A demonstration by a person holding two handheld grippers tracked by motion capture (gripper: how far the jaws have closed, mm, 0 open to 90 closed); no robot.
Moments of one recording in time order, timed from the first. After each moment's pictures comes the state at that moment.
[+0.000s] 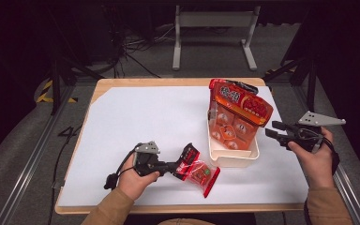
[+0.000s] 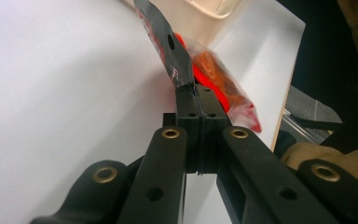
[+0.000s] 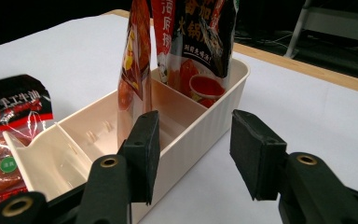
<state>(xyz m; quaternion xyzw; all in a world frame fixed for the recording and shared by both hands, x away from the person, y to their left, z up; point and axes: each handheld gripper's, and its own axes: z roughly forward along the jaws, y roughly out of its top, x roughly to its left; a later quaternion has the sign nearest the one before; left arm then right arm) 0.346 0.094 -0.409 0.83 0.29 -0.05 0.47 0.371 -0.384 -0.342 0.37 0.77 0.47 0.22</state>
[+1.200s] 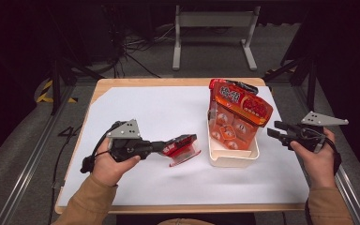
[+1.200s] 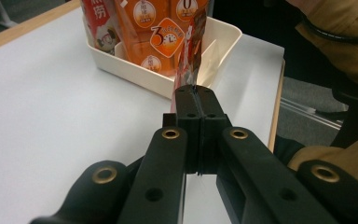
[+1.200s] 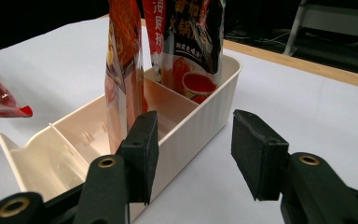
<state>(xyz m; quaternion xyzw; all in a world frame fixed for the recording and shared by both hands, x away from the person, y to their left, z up) 0.348 0.132 -0.317 0.84 0.19 0.05 0.50 0.372 -0.393 -0.346 0.38 0.76 0.48 0.21</state>
